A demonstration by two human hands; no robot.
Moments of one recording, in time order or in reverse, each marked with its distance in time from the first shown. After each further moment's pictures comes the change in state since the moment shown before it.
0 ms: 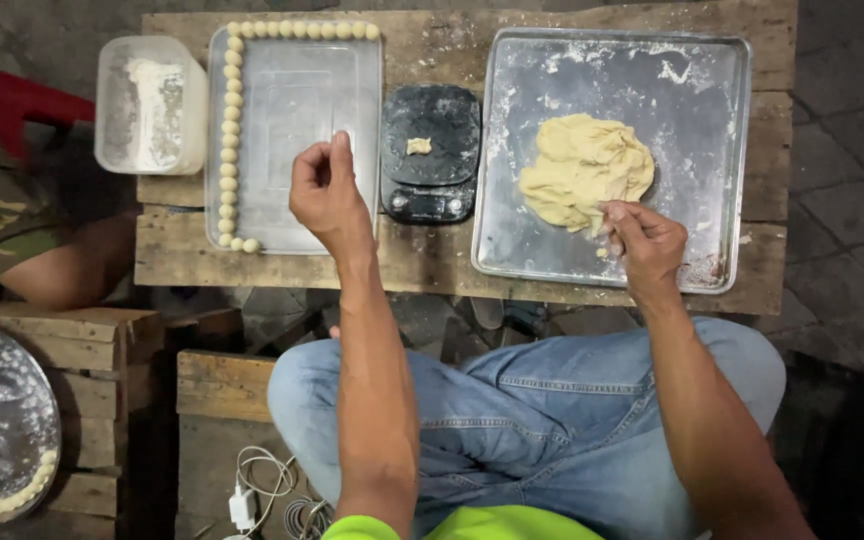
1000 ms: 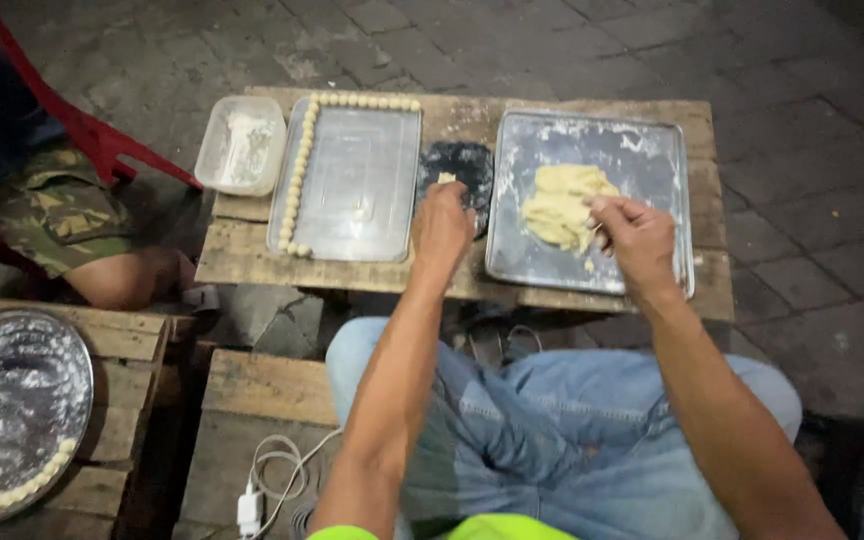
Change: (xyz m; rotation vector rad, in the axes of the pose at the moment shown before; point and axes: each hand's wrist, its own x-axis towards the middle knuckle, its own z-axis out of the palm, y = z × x) left_hand -0.069 0.045 -0.023 0.669 -0.764 0.333; right_hand -0.046 -0.177 0.051 -0.129 0.047 0.016
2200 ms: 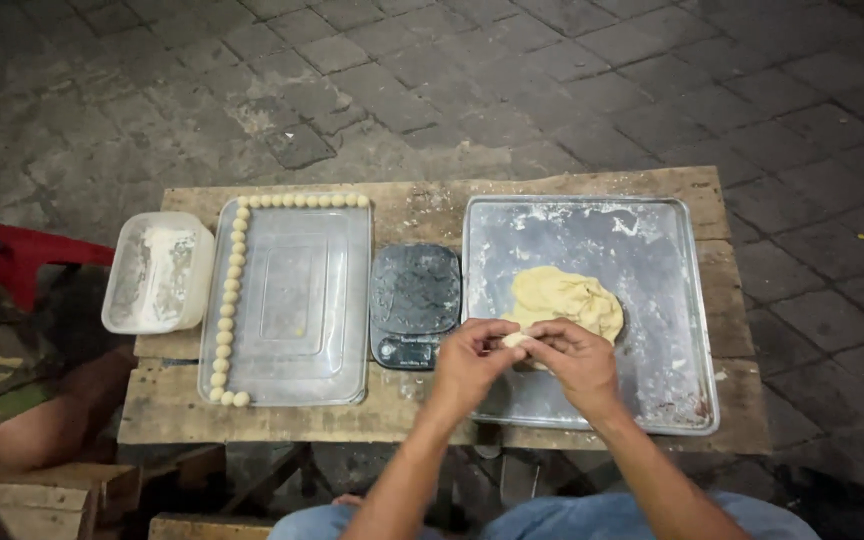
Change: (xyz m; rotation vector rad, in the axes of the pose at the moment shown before) left_hand 0.051 0.019 0.107 -0.927 -0.320 -0.413; right_hand 0.088 0.138 0.037 0.142 -0.157 0.192
